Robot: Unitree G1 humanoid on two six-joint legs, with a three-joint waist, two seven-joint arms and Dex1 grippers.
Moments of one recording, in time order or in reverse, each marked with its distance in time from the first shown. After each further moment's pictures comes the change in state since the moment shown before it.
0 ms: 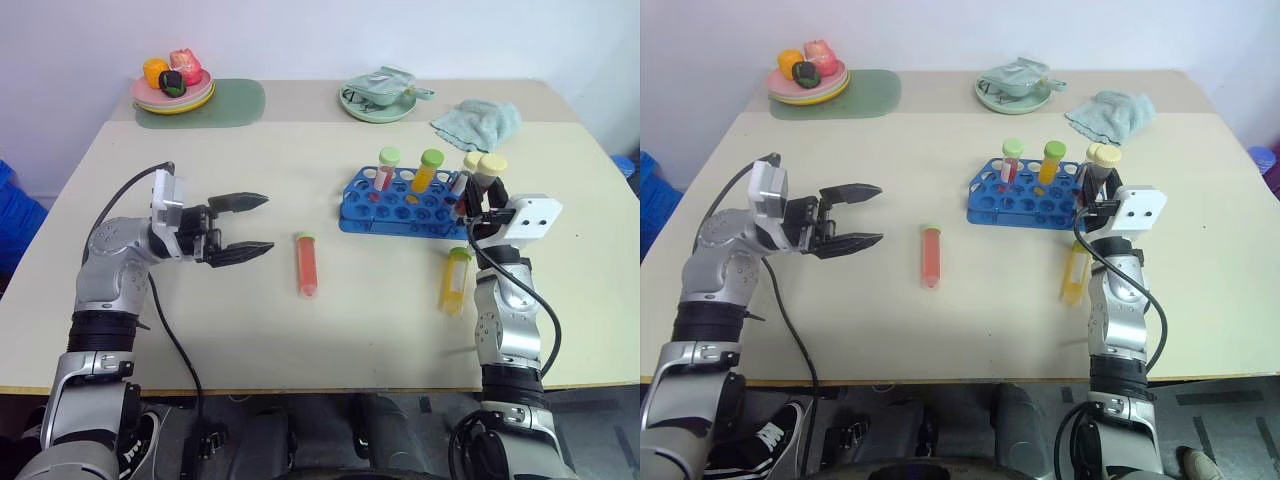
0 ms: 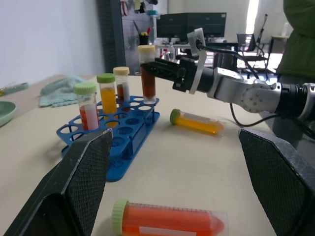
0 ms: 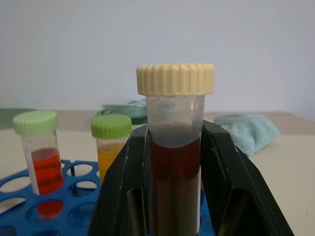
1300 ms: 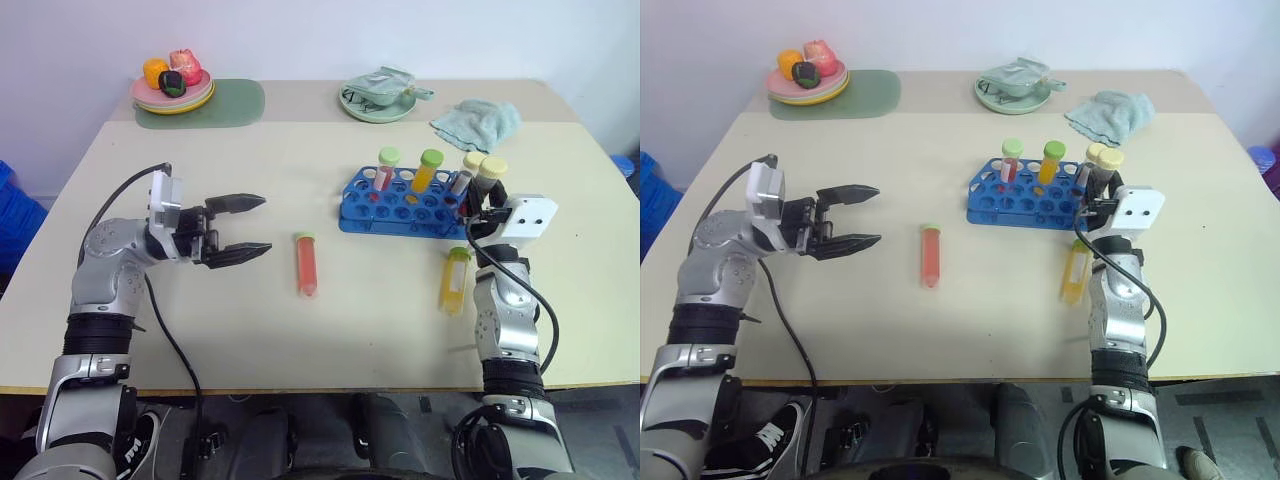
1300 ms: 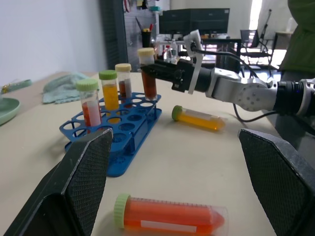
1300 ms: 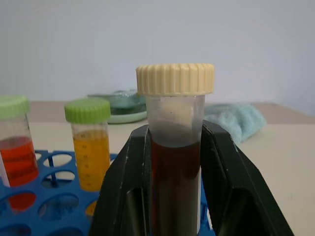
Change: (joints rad) left arm 0.011 0.019 0.002 -0.019 0.000 0.001 0.006; right arm -0.032 -0.018 0.009 0.107 -0.004 -0.031 -0.043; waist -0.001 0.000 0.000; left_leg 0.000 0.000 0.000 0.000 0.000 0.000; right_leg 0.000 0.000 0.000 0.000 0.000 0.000
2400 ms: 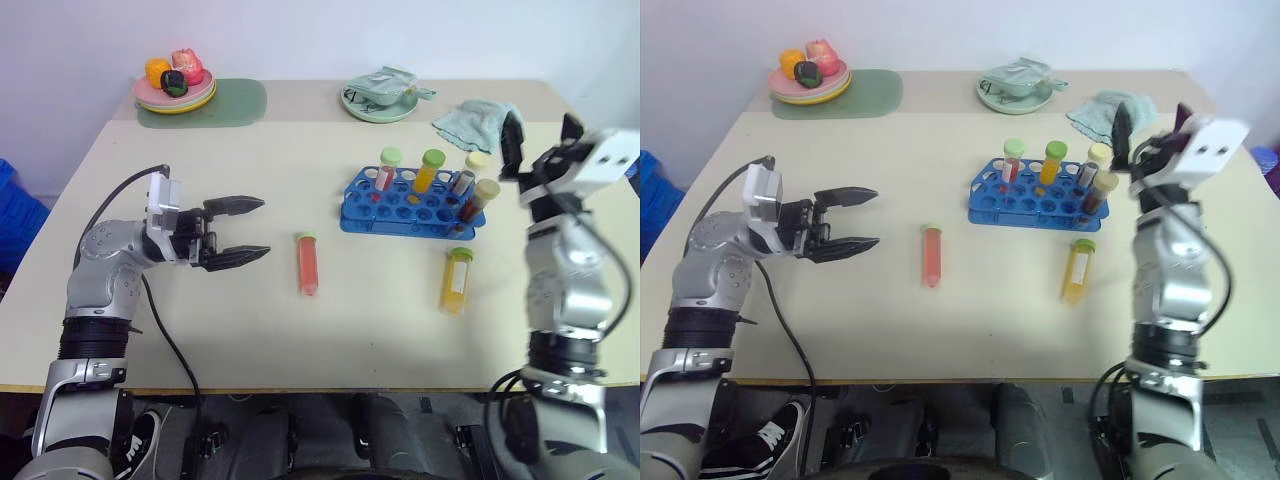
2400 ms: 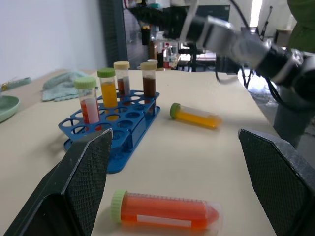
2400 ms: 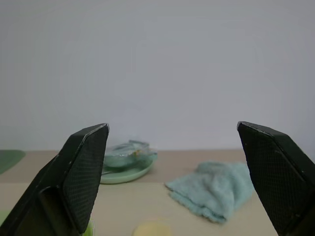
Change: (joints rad) left arm 0.023 0.008 0.006 -0.025 -0.003 0.013 -0.004; right arm -0.161 -0.310 -0.127 -0.313 0.301 0.540 0.004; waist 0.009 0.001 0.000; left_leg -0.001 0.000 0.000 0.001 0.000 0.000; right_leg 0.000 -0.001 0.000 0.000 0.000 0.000
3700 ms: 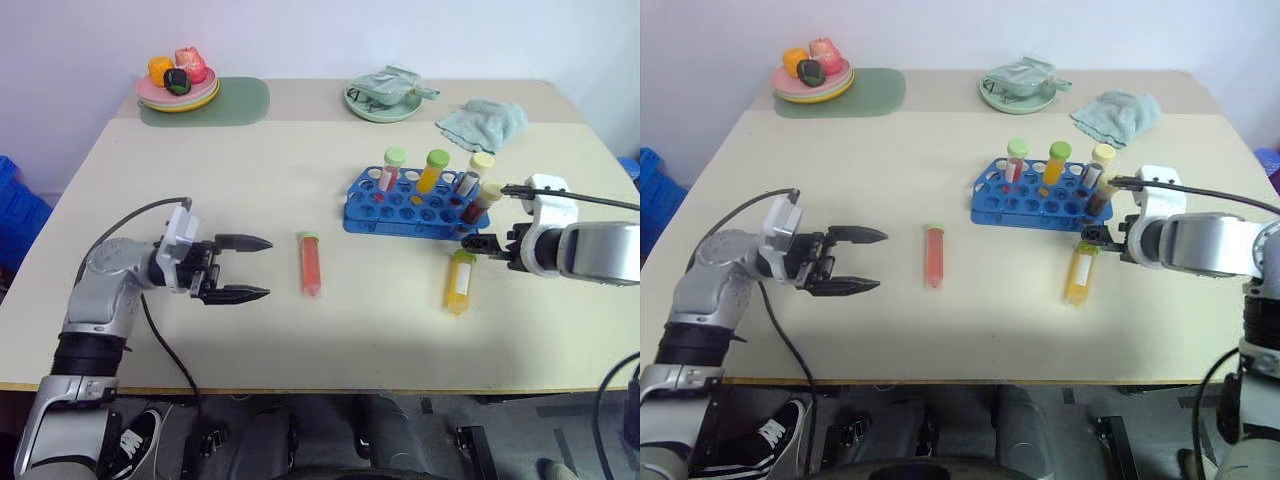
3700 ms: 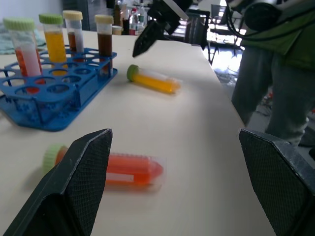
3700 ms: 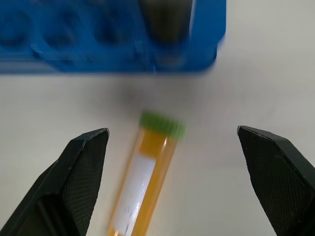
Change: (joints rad) left arm 0.129 0.050 -0.069 -0.097 0.021 0.059 -0.067; right arm 0.018 -0.407 0.262 0.030 1.452 1.005 -1.176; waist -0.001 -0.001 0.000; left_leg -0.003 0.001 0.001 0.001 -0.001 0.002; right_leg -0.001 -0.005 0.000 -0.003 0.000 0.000
